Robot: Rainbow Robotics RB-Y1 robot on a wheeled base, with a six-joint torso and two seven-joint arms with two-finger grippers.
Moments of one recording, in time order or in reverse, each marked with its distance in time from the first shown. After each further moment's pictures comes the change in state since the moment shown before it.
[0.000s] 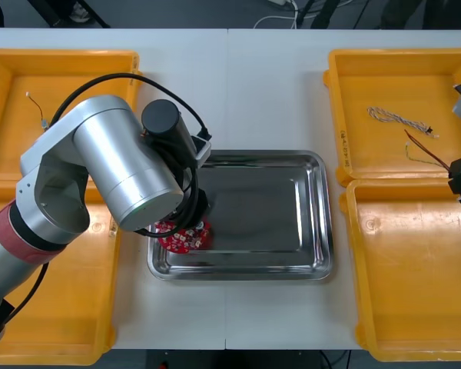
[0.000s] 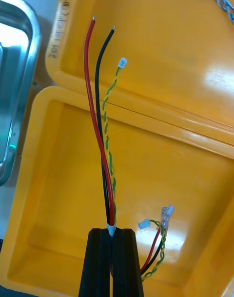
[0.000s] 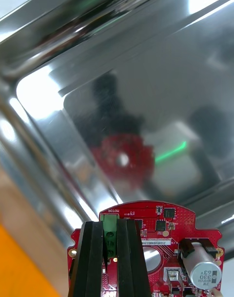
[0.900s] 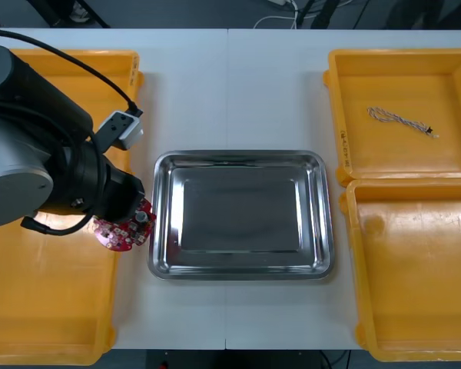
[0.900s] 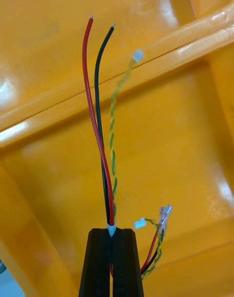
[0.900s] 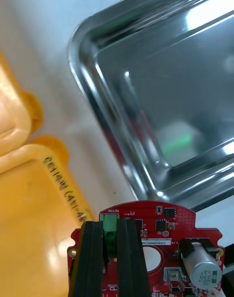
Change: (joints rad) right arm 0.199 0.180 -0.203 0.019 0.221 0.000 -0.394; left arm 0.116 0.188 0.314 -0.294 0.239 0.135 -0.019
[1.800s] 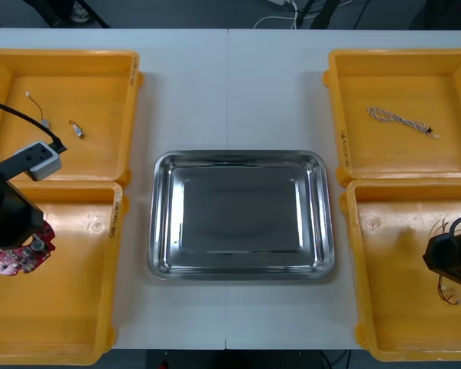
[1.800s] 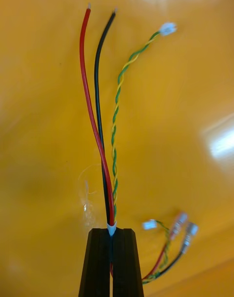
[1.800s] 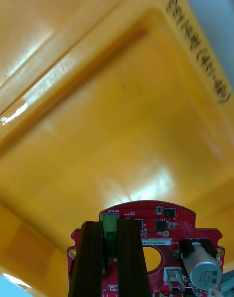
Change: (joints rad) right arm 0.185 0.060 0.284 0.197 0.219 -0.273 -0.074; left arm 0.301 0.192 0.352 0.024 0.125 -0.004 -0.494
